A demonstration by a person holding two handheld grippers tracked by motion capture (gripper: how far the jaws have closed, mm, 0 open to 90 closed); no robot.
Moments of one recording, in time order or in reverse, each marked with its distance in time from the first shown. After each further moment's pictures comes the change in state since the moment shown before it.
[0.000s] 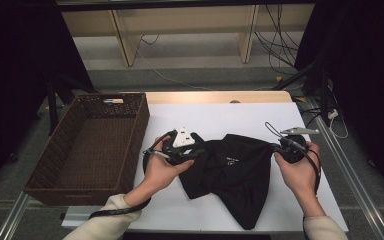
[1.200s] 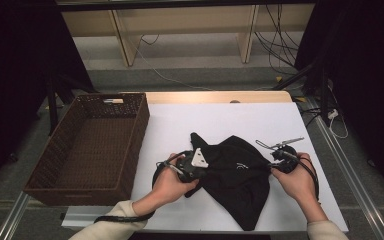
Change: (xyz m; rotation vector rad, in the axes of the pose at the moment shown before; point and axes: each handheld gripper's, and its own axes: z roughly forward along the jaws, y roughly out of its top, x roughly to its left) left arm -0.025 -0.024 0.030 0.217 -0.080 0.101; right arm 0.005 -0.029 0.024 0.304 0.083 -0.078
